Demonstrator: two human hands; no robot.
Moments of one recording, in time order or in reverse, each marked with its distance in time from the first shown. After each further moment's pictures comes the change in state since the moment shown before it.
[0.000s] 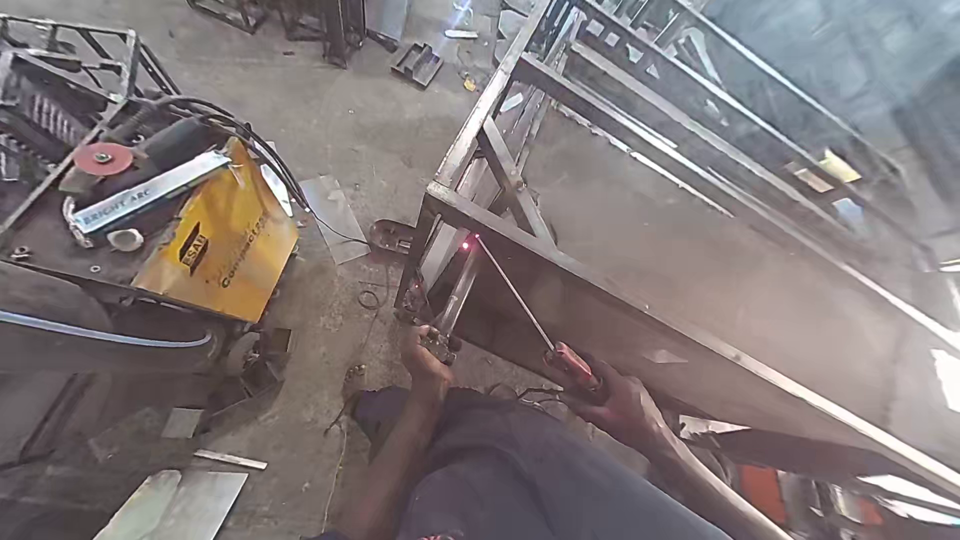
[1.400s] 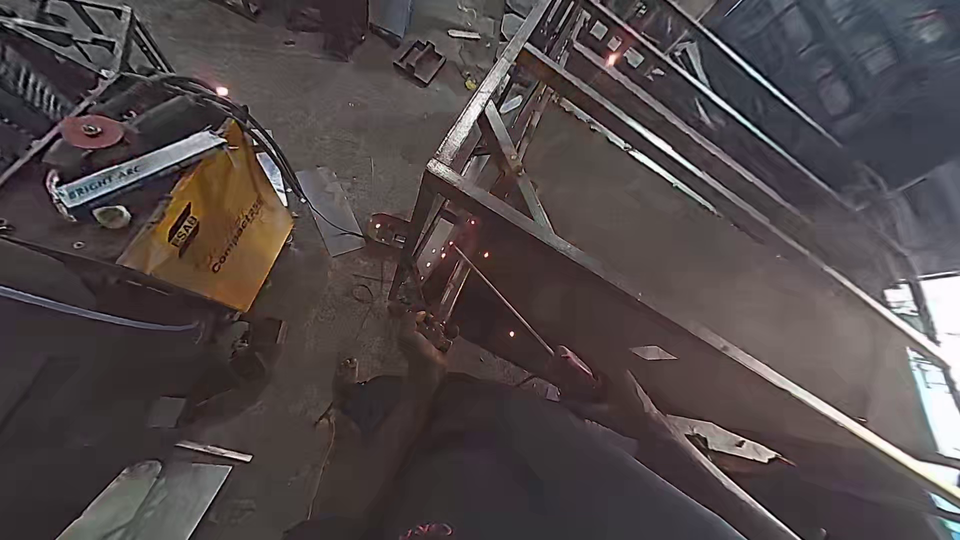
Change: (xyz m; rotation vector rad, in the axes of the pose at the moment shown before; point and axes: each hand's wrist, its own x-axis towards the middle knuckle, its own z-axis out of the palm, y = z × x) left_hand -0.001 -0.007 -0.001 -0.054 0.003 0.005; right_hand -0.002 0.021 -0.004 0.144 -0.155 -0.127
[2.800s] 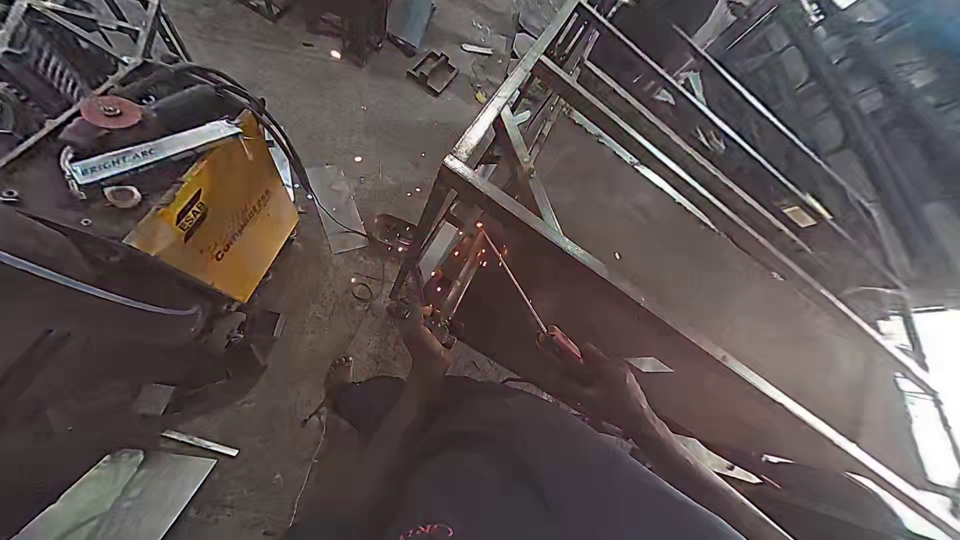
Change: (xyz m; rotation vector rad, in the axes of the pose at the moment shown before) left_hand 0.006 -0.009 -0.006 -0.013 0.005 0.015; right_hand 0.018 -0.015 0.004 -0.236 0.093 0.143
